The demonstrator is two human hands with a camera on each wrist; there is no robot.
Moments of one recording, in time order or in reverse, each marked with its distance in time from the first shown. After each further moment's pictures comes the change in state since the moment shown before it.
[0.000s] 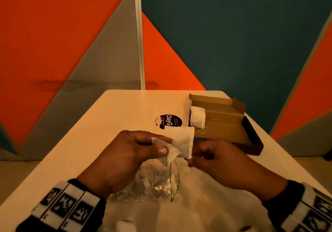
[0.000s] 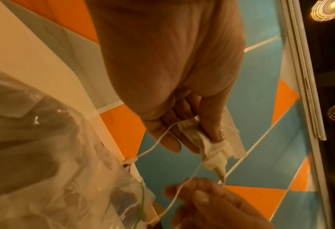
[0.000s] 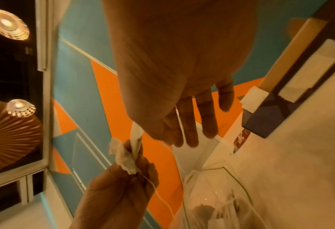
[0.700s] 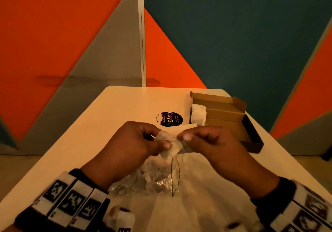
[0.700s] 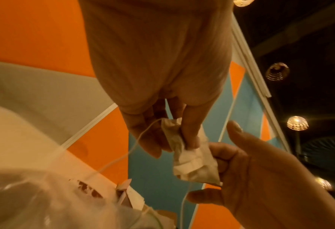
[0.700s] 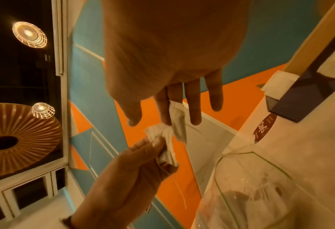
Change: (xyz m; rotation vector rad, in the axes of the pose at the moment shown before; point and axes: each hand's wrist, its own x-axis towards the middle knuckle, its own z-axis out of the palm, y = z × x) left_hand 0.000 0.011 0.000 0.530 0.105 0.037; right_hand -0.002 -0.025 0.007 0.405 0.182 -0.183
